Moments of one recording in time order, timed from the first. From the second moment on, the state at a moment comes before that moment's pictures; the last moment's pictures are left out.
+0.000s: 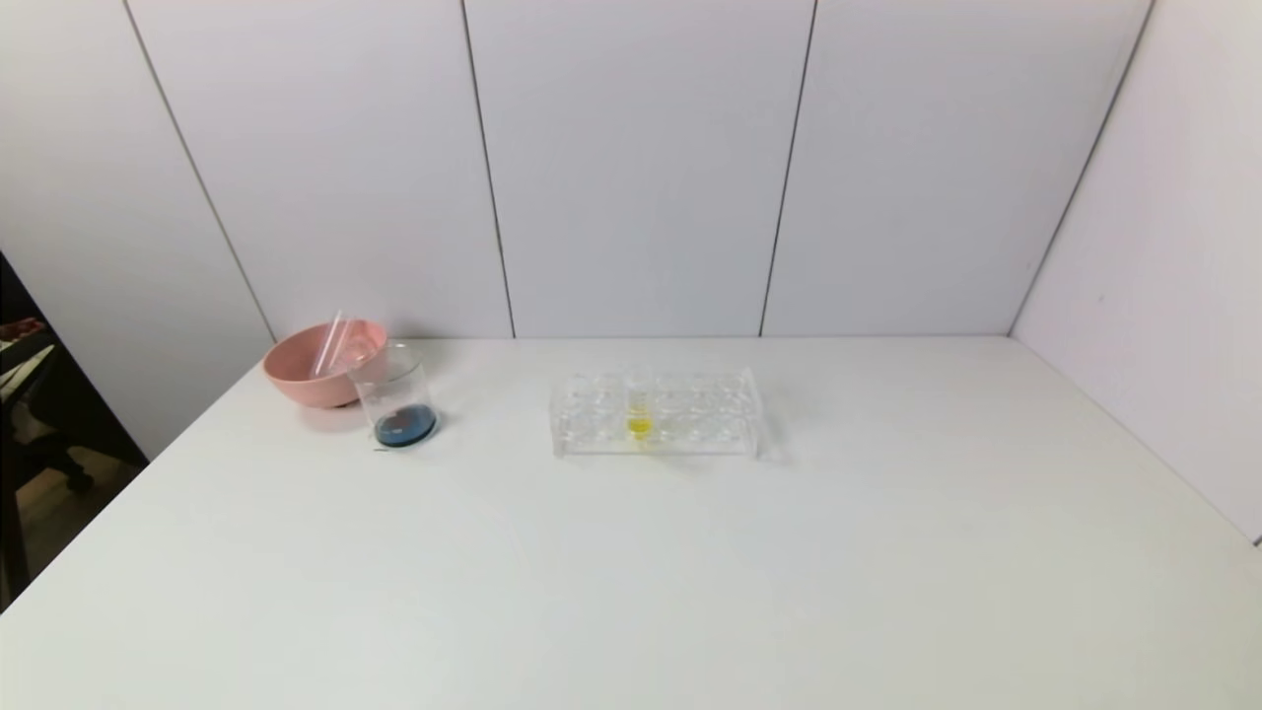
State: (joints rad) left arm 0.01 0.00 0.00 0.01 0.00 0.02; right arm 0.00 0.00 0.00 0.01 0.00 0.00
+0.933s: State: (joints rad) left arm 0.01 0.00 0.00 0.01 0.00 0.02; right arm 0.00 0.00 0.00 0.01 0.00 0.00
